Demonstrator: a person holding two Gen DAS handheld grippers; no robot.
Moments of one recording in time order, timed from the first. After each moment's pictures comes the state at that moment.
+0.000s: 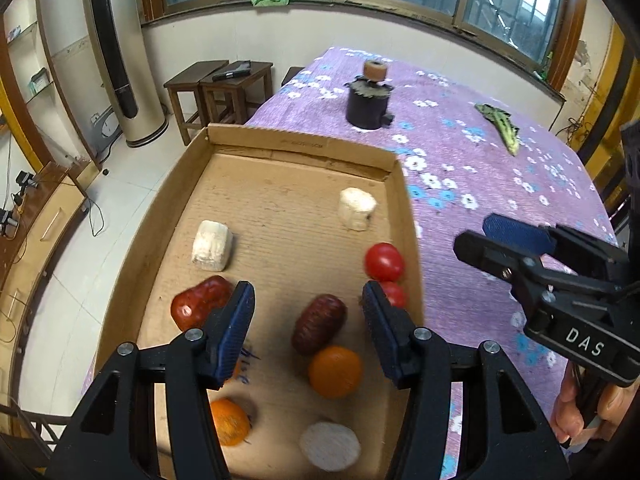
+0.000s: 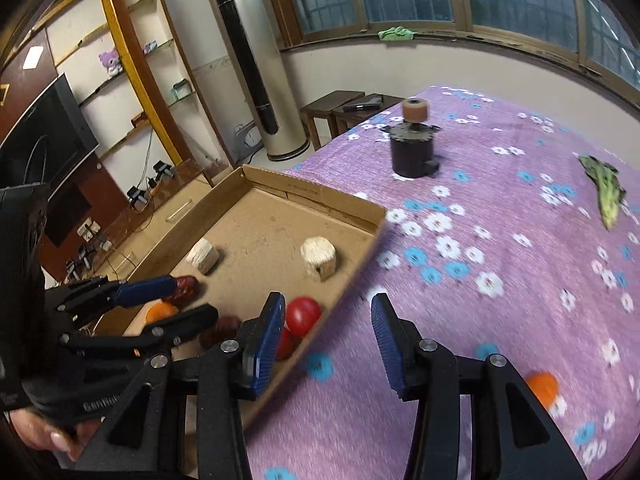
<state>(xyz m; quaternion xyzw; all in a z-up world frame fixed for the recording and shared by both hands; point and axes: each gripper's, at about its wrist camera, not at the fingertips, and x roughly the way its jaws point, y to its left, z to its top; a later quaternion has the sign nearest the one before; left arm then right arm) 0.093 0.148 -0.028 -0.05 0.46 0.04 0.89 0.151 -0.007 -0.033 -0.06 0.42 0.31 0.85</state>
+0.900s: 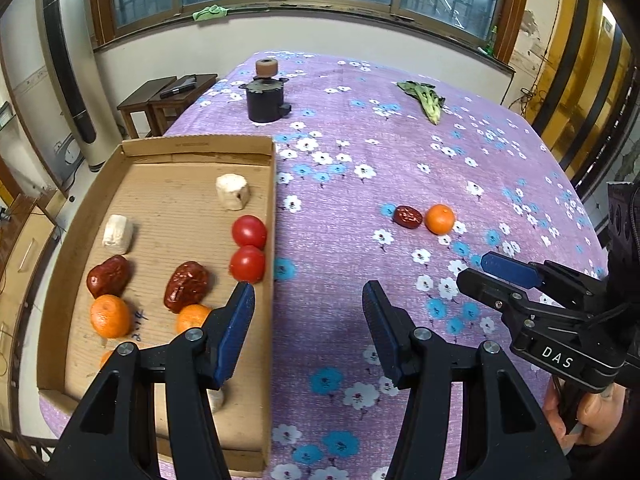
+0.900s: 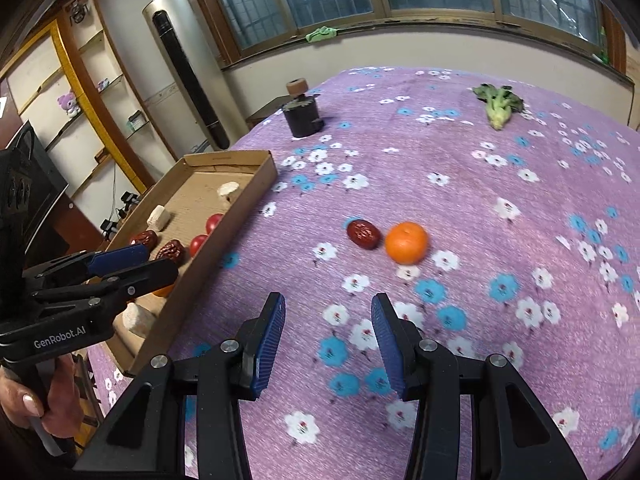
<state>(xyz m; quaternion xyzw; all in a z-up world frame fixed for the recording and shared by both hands) 0.065 0.056 -0.020 -0.02 0.45 -0.04 0.89 0.092 -0.138 -0.047 0.00 0.43 0.23 0.87</state>
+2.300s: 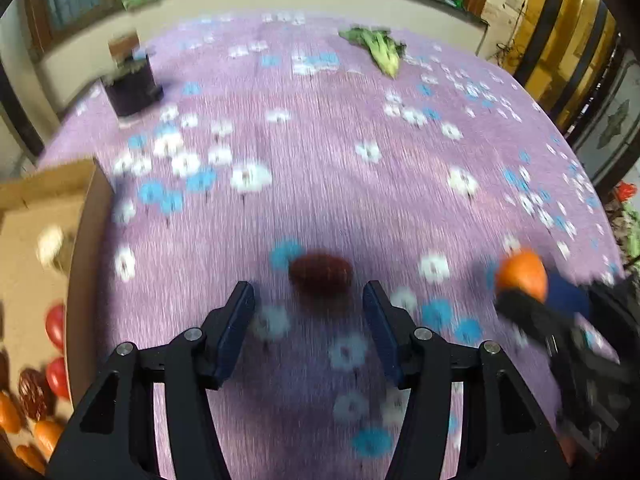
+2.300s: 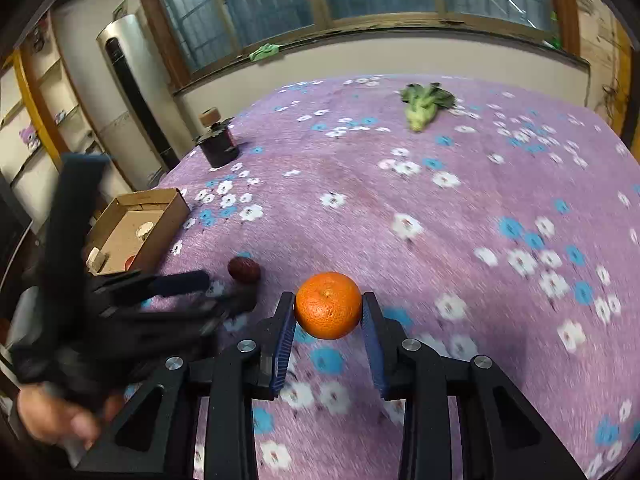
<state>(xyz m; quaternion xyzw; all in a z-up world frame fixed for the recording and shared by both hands) 0.173 -0.045 -0.086 0.02 0.50 -0.10 0.86 0.129 -0.205 -0.054 0.03 0.42 0.14 0.90</state>
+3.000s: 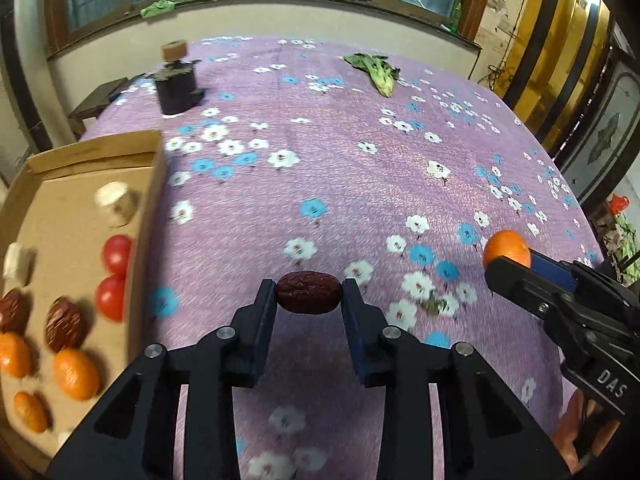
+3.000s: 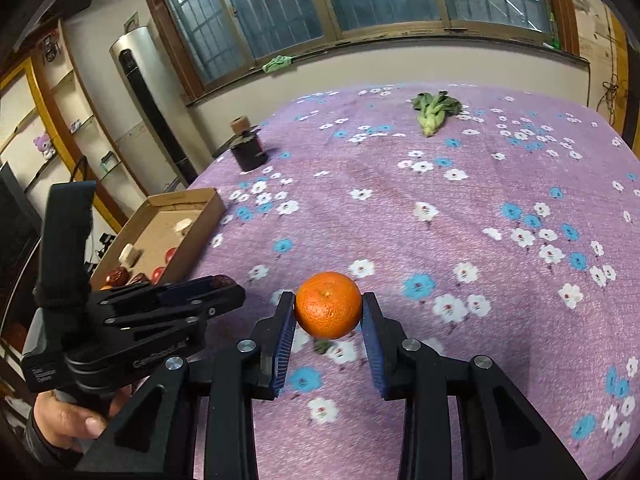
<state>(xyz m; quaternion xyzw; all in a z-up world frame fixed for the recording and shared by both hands) 0.102 -0.005 -0.059 -0.01 0.46 -0.10 0.88 0.085 -0.190 -0.036 0.04 0.40 0.17 0.90</state>
